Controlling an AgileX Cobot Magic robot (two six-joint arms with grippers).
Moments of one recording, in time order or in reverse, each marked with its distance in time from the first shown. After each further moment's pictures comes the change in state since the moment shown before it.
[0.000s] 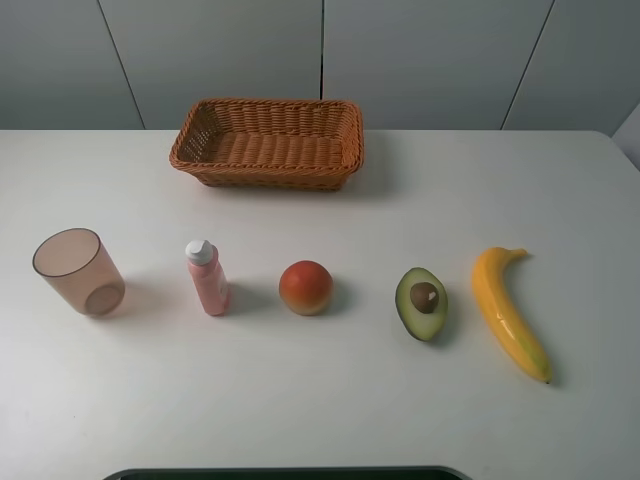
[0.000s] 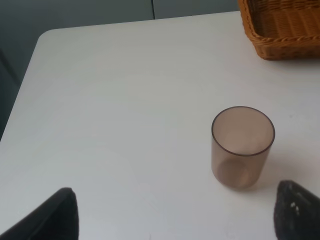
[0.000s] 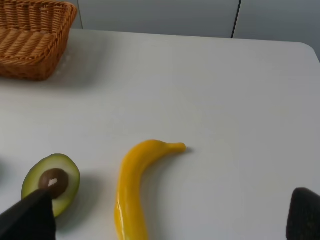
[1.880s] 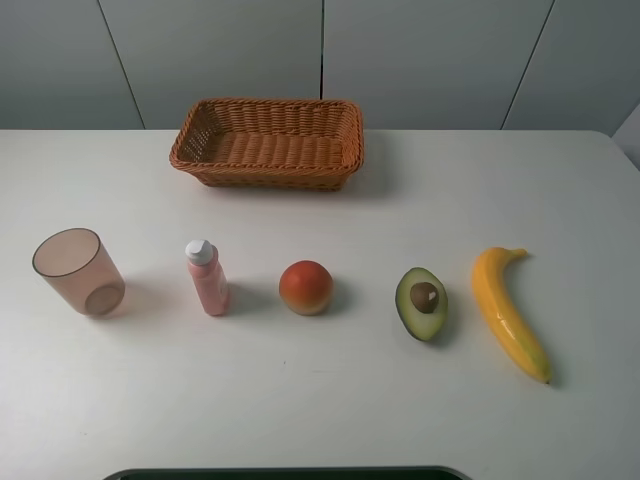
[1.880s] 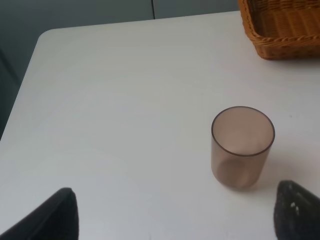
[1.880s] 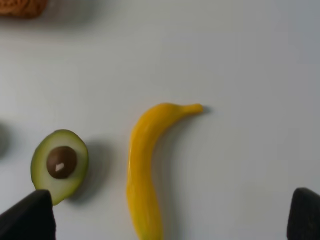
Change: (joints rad) left arm 0.000 0.000 0.000 0.000 0.000 0.000; right arm 0.011 0.878 -0.361 0.029 0.000 -0.014
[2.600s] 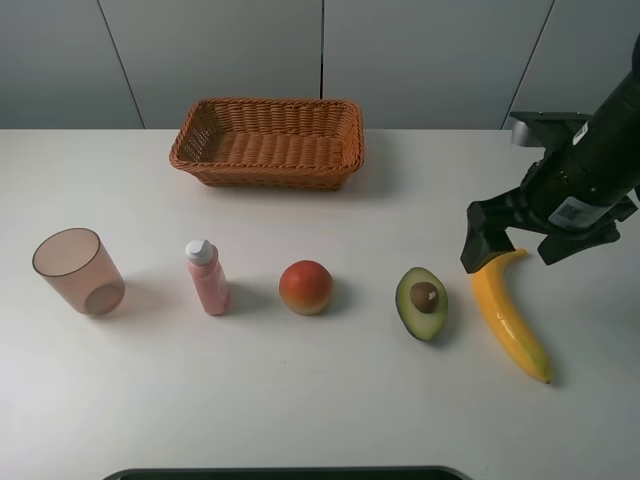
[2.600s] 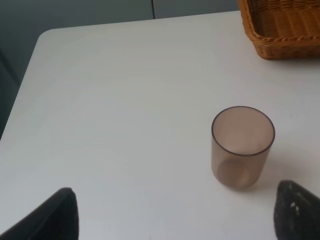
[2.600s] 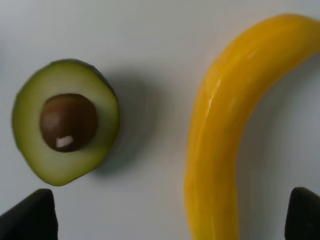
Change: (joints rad) left arm 0.000 0.000 0.000 0.000 0.000 0.000; right arm 0.260 0.650 0.064 0.003 -0.229 0.111
